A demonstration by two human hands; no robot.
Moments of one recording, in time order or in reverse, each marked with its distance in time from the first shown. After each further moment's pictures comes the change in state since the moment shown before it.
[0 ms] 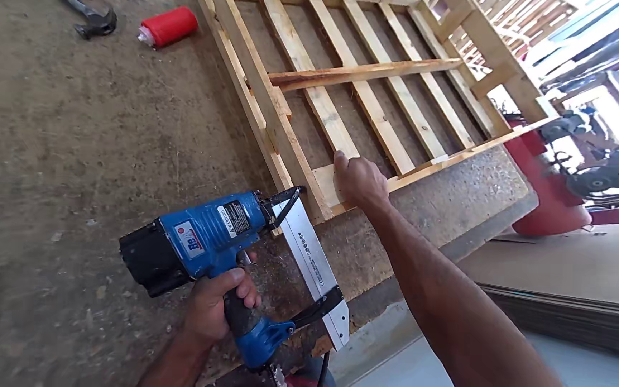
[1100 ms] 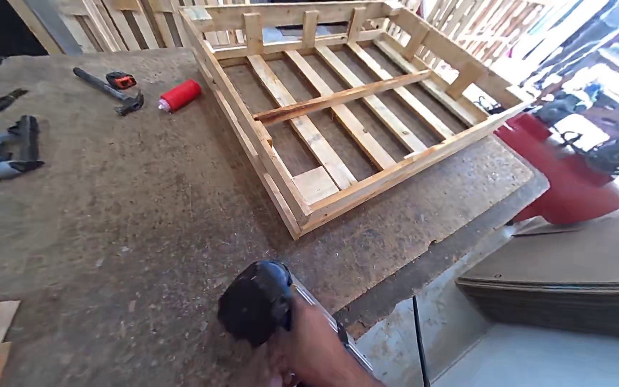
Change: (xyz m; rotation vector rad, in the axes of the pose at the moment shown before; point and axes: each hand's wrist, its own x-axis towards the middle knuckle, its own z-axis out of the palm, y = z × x) left_hand -0.126 -0.070 0.017 0.516 -0.111 -0.144; right_hand -0.262 0.013 0.085 0.511 -0.517 -0.208
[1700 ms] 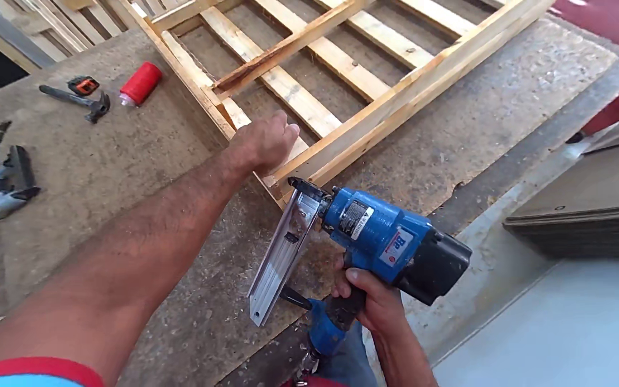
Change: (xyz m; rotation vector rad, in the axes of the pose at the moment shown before) left_hand 0.340 0.196 0.085 1.898 0.037 0.052; right_hand 0.018 0.149 -0.012 1.719 0.159 -0.597
